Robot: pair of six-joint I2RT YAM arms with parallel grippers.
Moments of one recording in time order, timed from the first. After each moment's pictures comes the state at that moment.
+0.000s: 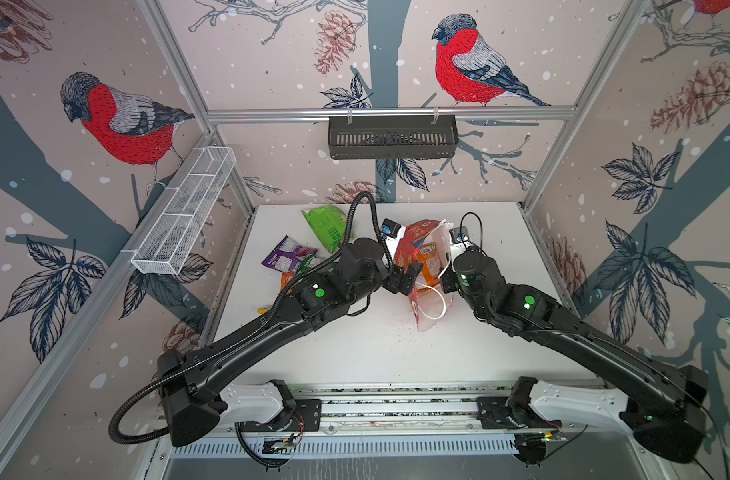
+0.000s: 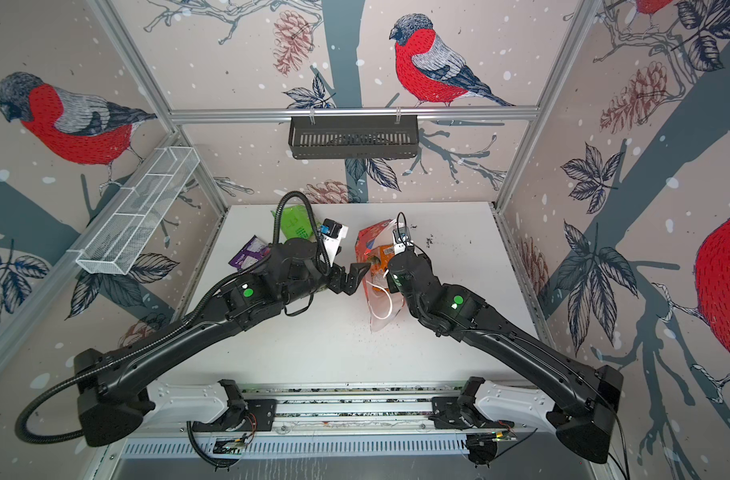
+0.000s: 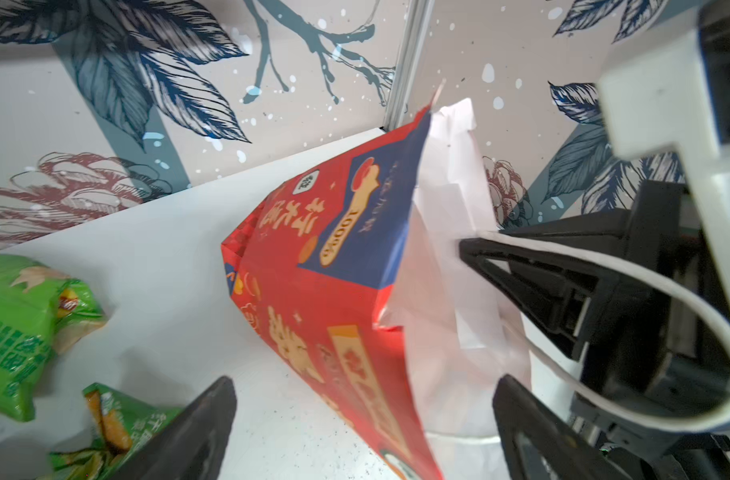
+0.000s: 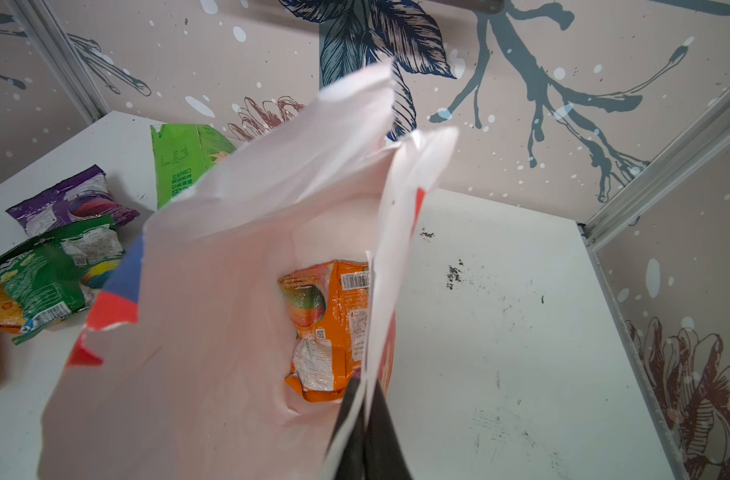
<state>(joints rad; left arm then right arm) -0.92 1.24 1.25 -0.39 -0.13 -0.25 0.92 1.10 1.10 -0.53 0.63 0.22</state>
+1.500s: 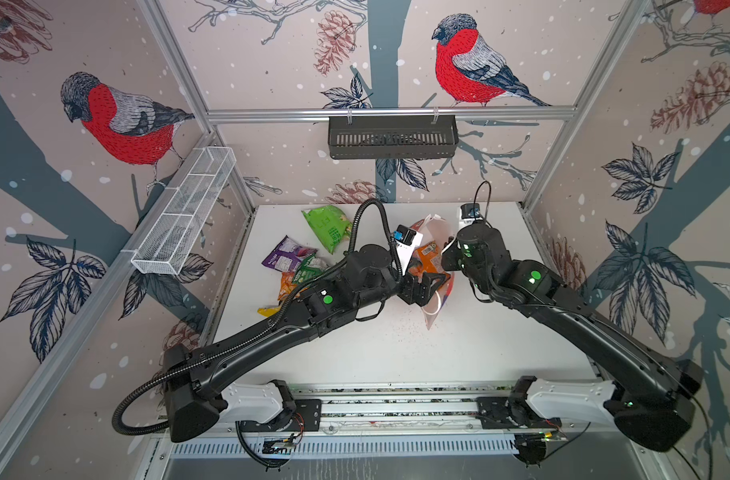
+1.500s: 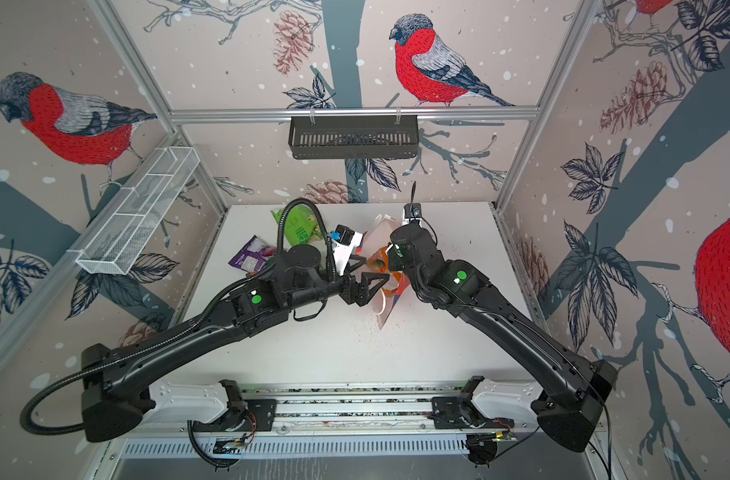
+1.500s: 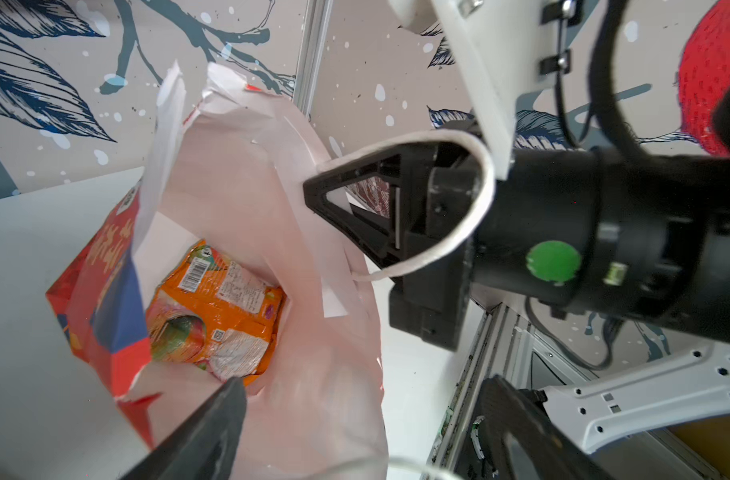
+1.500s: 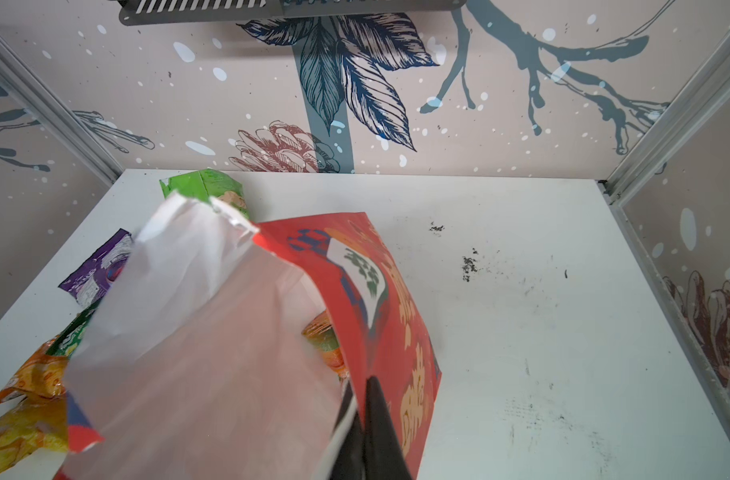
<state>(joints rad) -1.00 1.28 1.22 -0.23 0.05 -0.36 0.81 1.20 1.33 -0.68 0.50 0.41</state>
